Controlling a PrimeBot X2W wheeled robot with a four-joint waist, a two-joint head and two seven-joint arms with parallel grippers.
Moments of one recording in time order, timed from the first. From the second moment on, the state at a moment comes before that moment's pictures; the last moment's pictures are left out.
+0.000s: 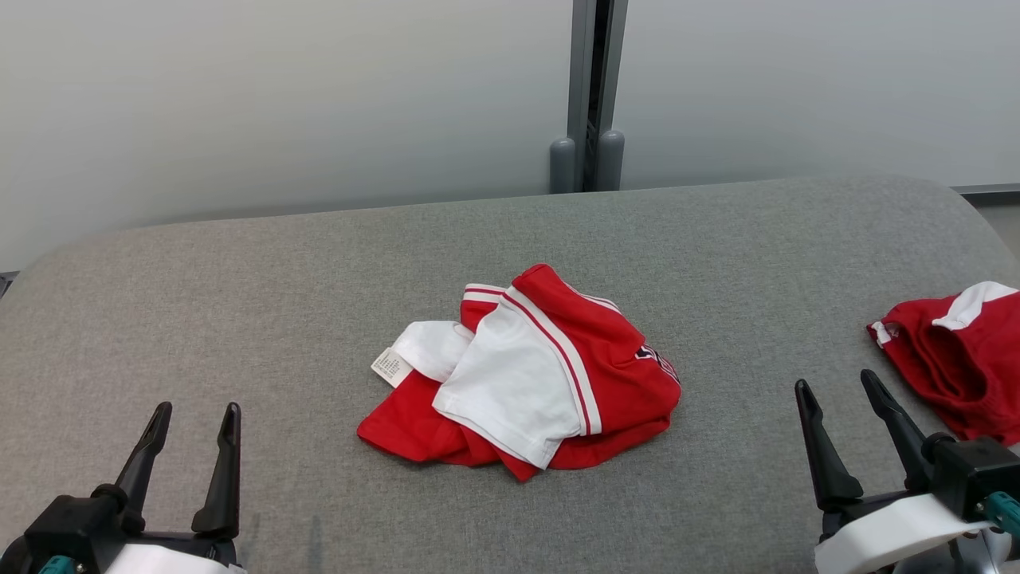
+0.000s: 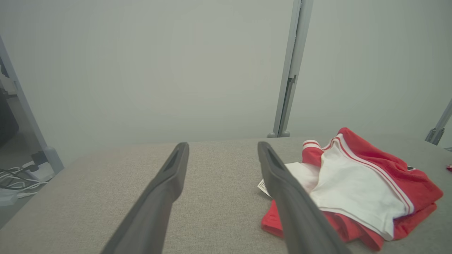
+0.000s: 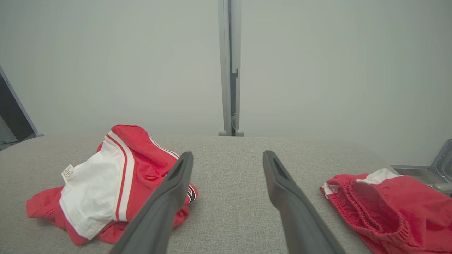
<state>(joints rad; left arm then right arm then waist) 0.12 0.34 -0.12 -0.03 -0.44 0.06 -0.19 0.05 -0.09 0.03 -0.06 0.16 0.13 -0.02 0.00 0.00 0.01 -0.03</state>
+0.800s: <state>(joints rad) 0.12 0.34 -0.14 -0.06 -0.44 0.10 -0.17 0.04 -0.09 0.03 -0.05 0.17 0.13 -0.02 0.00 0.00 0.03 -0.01</state>
